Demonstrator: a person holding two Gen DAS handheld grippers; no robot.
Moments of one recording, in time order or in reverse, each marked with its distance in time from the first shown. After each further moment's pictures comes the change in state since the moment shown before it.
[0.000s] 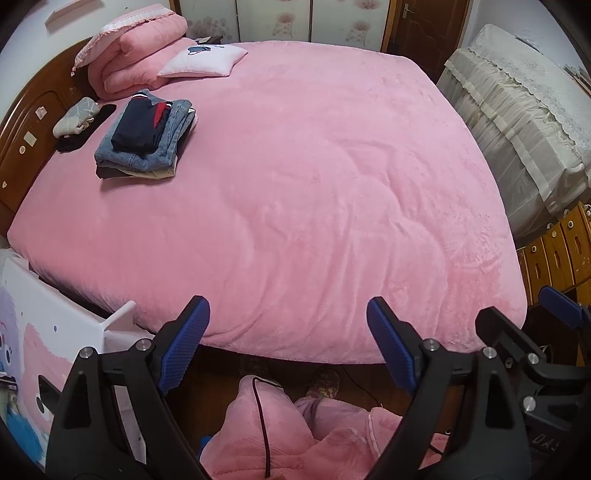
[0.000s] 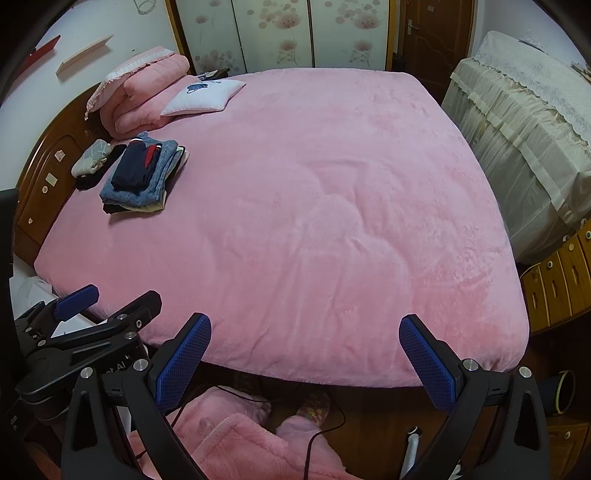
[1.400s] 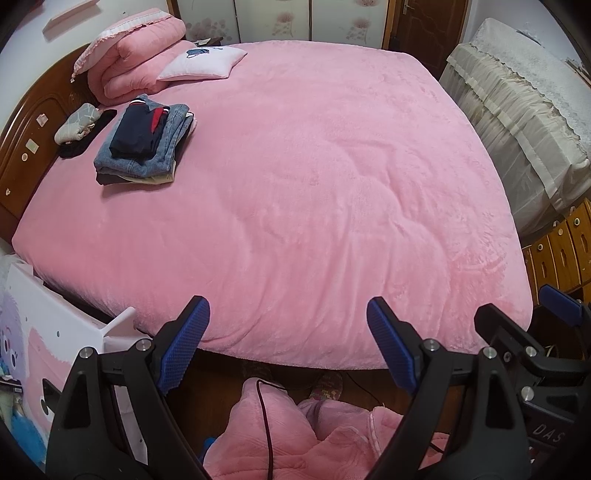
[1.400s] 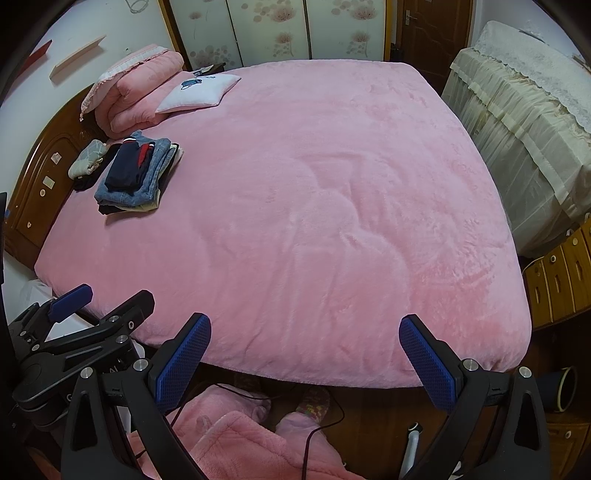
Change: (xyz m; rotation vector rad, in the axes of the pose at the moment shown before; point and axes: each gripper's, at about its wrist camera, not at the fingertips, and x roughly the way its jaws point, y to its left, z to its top) left arm 0.003 -0.004 0.006 0.014 0.006 0.012; right arm 0.010 -0.008 -0.001 0.011 0.019 0.005
